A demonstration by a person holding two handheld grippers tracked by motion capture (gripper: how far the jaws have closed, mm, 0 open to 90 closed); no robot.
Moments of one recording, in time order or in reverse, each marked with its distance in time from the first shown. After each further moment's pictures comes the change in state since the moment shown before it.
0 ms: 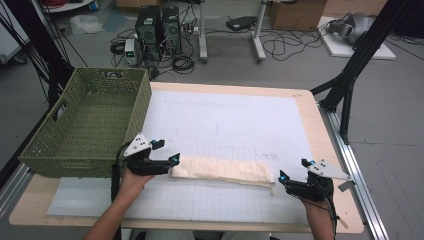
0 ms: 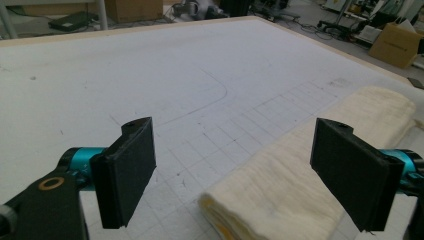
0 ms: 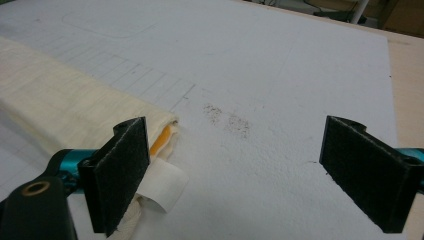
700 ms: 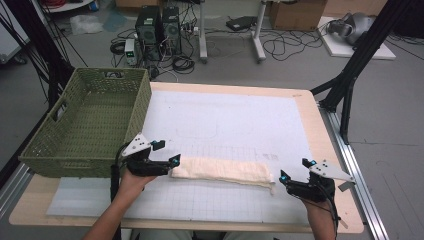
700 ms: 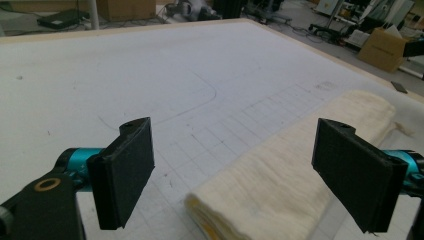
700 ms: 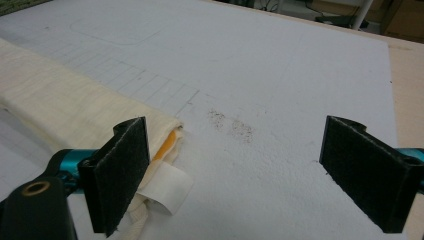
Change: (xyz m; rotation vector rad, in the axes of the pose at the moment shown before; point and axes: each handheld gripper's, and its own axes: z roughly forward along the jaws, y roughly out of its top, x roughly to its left) left arm -0.004 0.001 -0.004 0.006 -0.024 -0.019; right arm 0.001 0.002 -0.004 -0.017 0.012 0.007
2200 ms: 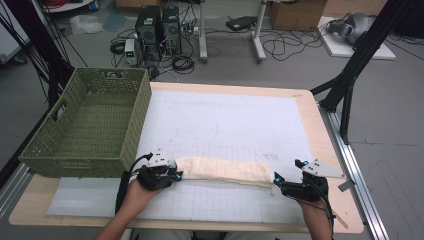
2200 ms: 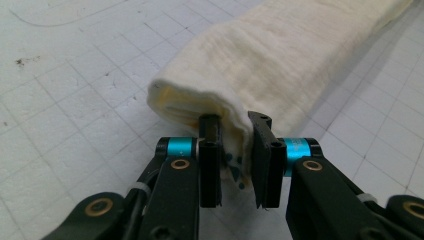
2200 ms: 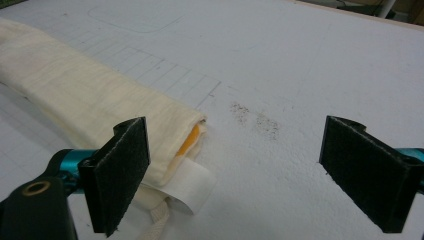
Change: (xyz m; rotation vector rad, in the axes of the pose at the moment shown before) left arm -0.023 -0.028 0.017 0.333 -0.020 0.107; right arm 0.008 -0.001 0.011 0.038 0.058 -0.015
